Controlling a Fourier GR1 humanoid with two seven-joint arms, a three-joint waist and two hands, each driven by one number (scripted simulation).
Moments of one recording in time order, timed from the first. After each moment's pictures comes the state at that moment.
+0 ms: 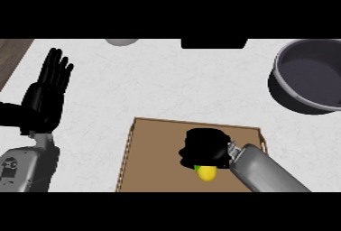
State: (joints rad) left arm -0.28 0.22 0.08 -1.57 0.15 0.12 0.08; right arm -0.50 -0.29 0.70 -1.38 1.20 0.41 -0.64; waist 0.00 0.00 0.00
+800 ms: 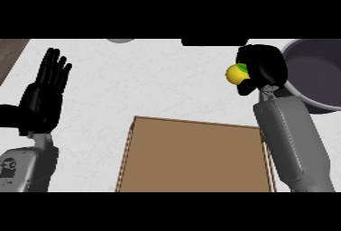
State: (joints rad) left arm -0.28 0.22 0.09 -1.57 0.15 0.12 0.07; right arm -0.68 -0.14 -0.01 -1.23 1.27 0.14 0.31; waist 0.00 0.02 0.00
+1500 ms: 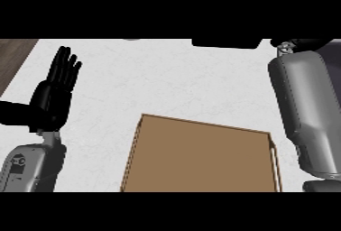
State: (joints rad) left arm -0.30 0.20 0.06 -1.55 0.14 0.10 0.04; right arm -0.99 -0.19 -0.22 -0.96 1.72 -0.21 1.03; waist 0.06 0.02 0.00
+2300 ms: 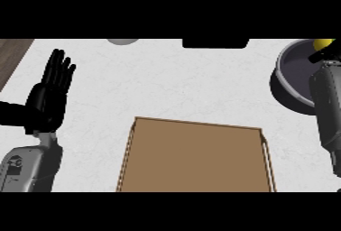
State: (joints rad) left arm -0.29 0.20 0.09 -1.53 0.13 0.11 0.05; right arm -0.89 -0.35 -0.40 -0.80 1.62 -0.40 0.94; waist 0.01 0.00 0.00
